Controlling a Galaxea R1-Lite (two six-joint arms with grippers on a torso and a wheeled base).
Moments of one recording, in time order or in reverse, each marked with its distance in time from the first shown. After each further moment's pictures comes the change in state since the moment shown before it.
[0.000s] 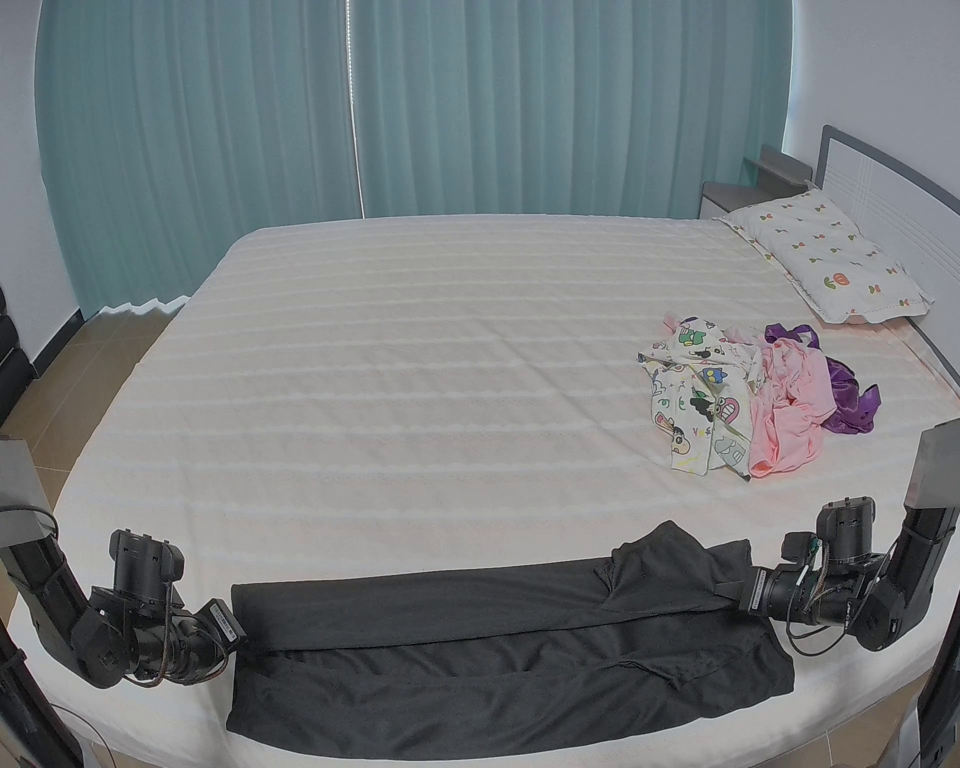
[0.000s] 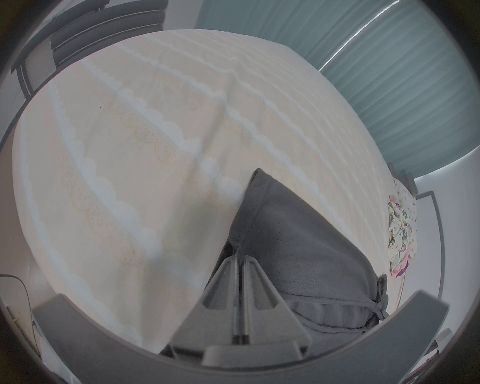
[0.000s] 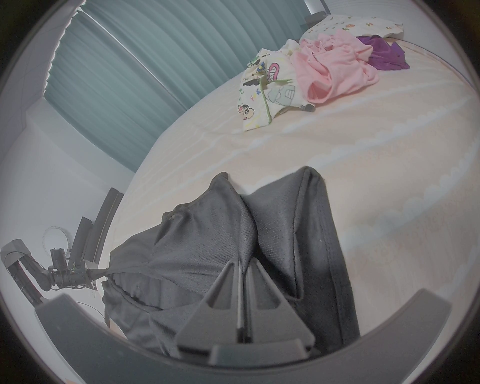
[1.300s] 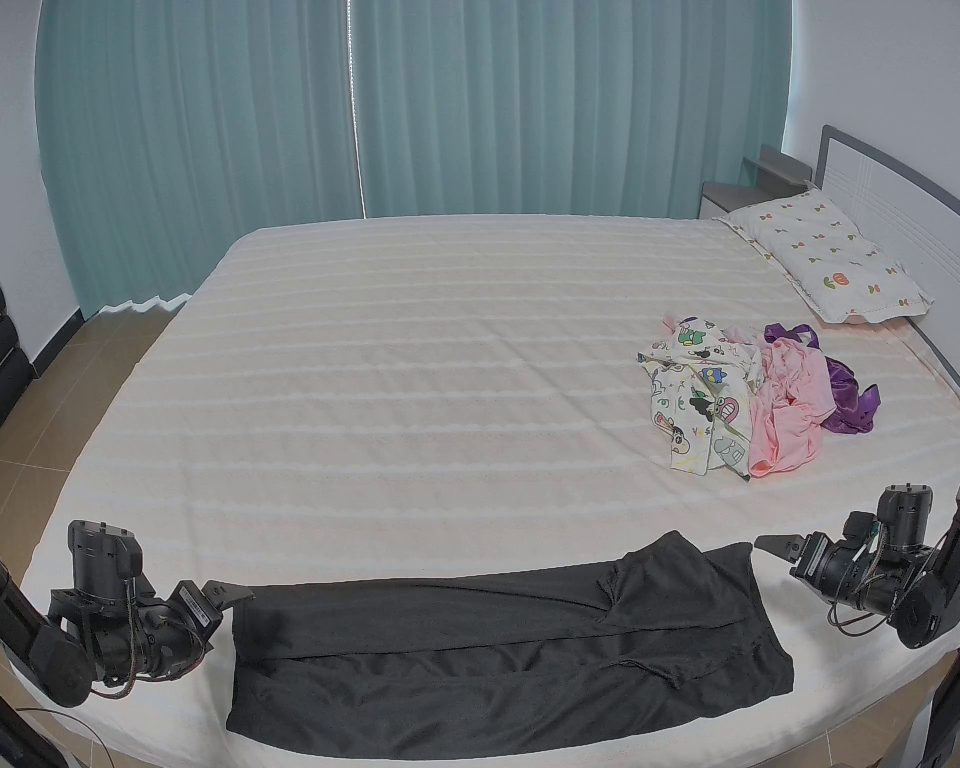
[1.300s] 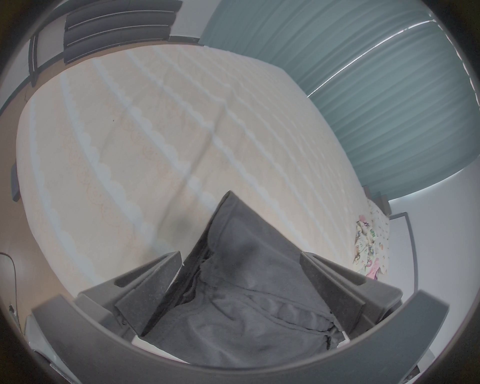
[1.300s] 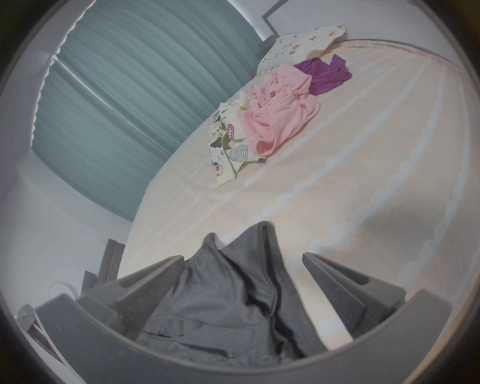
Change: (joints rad) left arm -0.005 -0.226 0.067 0.004 -0.031 -0.108; right arm -0.166 -0.152 0.102 -0.067 -0.002 0.161
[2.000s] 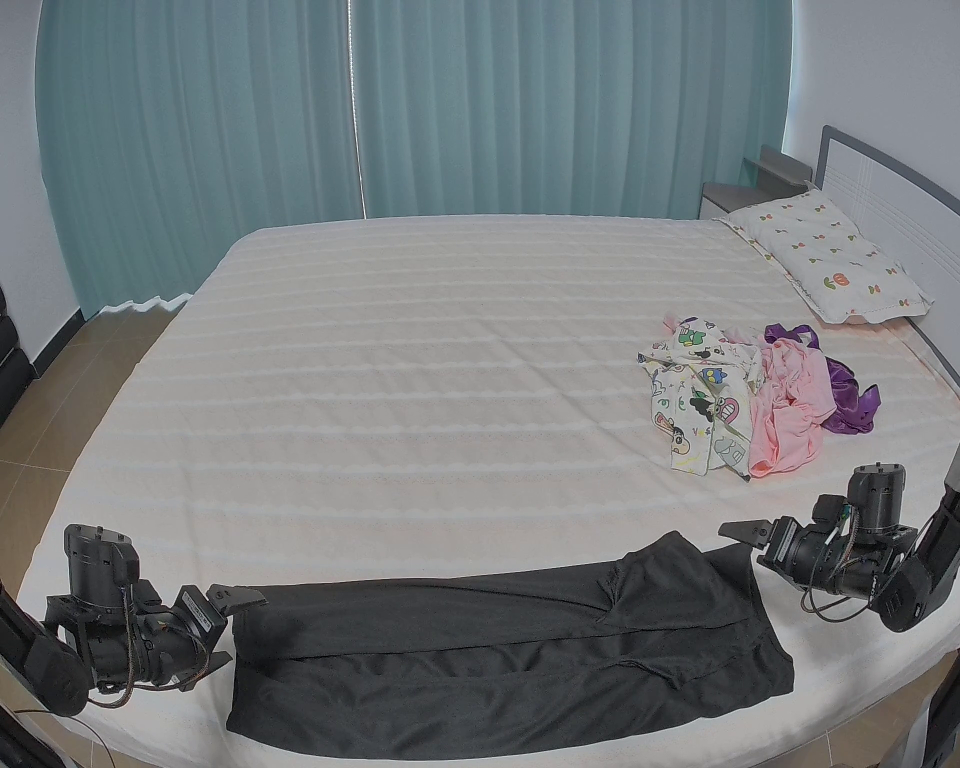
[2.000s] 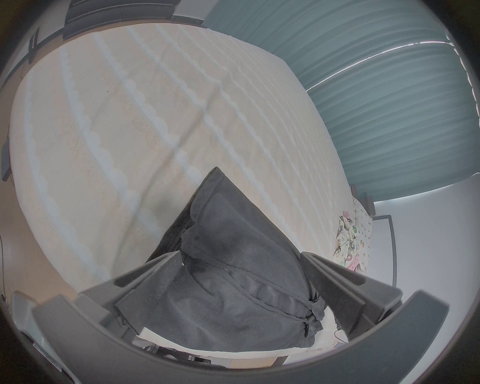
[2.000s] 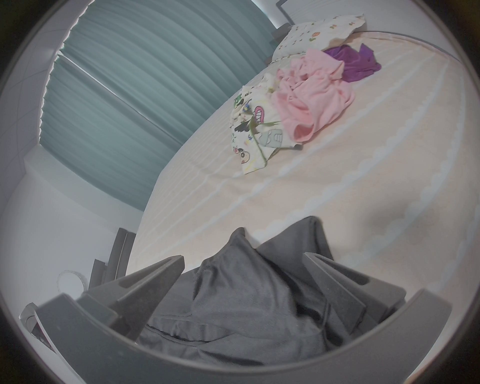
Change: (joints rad) left arm -0.026 -0.047 0.022 -0.002 -0.106 -0.099; right arm 0.134 -0.014 -0.135 0.131 -0.019 0.060
